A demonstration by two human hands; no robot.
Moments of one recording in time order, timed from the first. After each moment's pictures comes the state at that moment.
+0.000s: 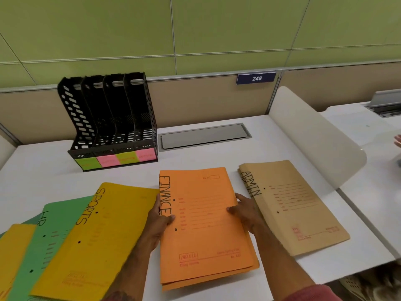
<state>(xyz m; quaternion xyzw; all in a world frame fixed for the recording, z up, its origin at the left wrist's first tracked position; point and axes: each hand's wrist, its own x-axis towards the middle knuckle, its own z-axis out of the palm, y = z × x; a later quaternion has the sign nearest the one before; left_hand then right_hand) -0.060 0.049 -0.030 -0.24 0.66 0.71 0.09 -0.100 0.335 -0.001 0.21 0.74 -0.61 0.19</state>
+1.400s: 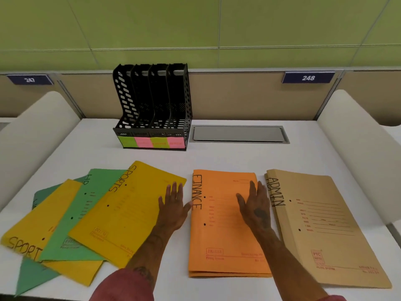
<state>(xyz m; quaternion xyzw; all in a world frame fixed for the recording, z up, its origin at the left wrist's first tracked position) -0.048 0.076 -0.030 -0.18 0.97 0.15 0.09 -0.118 0.324 -0.010 -0.03 0.97 -0.22 0.05</state>
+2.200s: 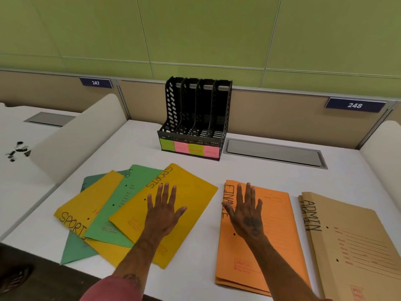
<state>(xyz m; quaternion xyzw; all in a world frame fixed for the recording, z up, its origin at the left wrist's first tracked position) 0.033 -0.031 -0.006 -0.21 0.98 0.00 0.02 -0.092 0.216 -0.011 -0.21 0.97 -0.14 0.04</state>
